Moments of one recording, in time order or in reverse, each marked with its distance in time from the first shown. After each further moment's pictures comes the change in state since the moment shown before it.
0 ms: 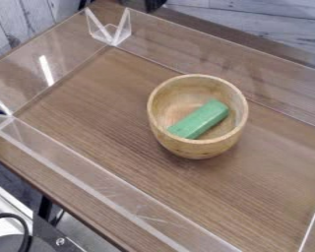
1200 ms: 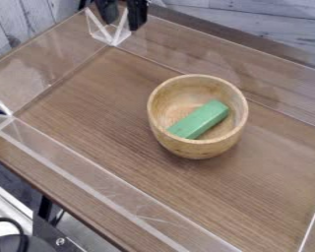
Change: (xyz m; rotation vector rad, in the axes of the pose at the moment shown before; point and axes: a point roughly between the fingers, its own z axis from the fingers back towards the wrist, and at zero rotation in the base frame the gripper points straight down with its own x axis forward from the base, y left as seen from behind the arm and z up) arm 0.017 0.066 -0.052 0.006 0.060 0.108
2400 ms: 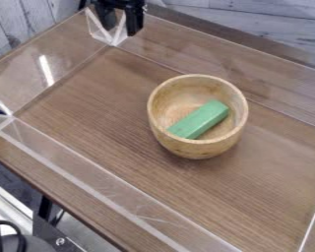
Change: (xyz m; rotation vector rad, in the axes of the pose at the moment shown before) arm 0.025 0.027 -0.021 -0.001 0.003 0.019
